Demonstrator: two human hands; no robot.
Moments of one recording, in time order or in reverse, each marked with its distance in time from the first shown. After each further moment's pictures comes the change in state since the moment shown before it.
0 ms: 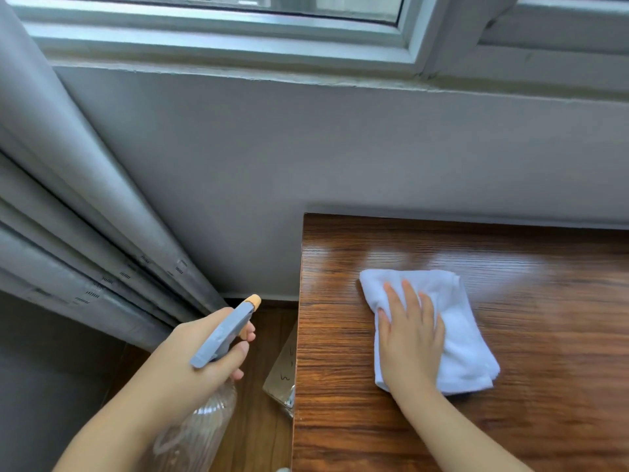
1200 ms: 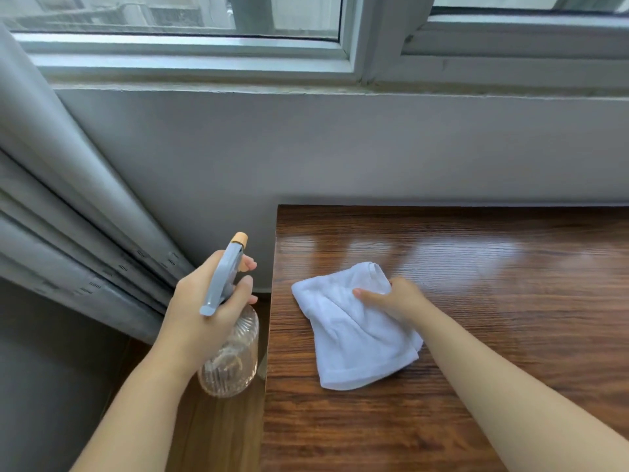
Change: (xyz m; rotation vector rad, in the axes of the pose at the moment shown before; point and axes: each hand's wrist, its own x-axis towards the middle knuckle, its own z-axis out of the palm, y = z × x) left_hand -0.024 0.059 0.041 -0.103 0.322 0.266; right_hand 0.034 0.055 -0.074 0.454 -0.705 0.300
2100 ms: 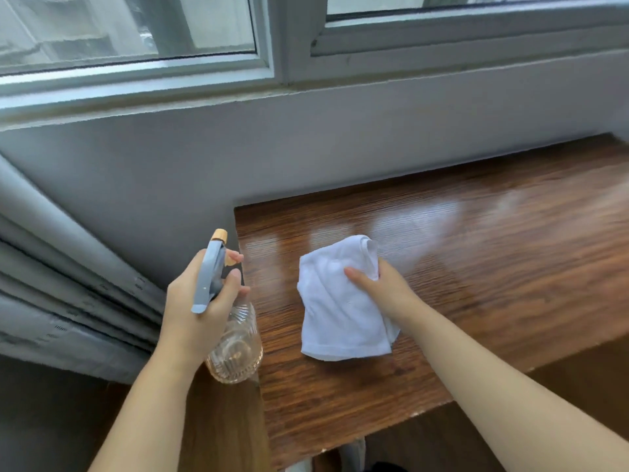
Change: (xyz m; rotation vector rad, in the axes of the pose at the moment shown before) left_hand -0.027 0.022 0.004 -0.102 -0.081 0.187; right_hand -0.116 0.022 0.004 0.576 0.151 -0.365
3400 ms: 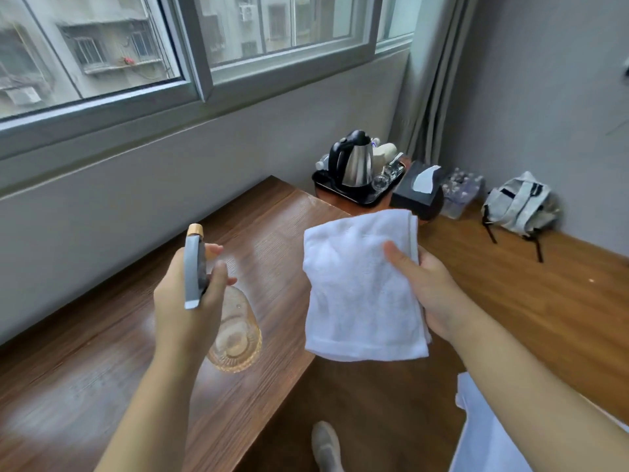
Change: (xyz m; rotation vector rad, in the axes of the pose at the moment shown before) left_hand -0.012 0.316 0.608 -0.185 -0.298 0.383; right_hand -0.211 0.120 -0.631 0.586 0.760 0.027
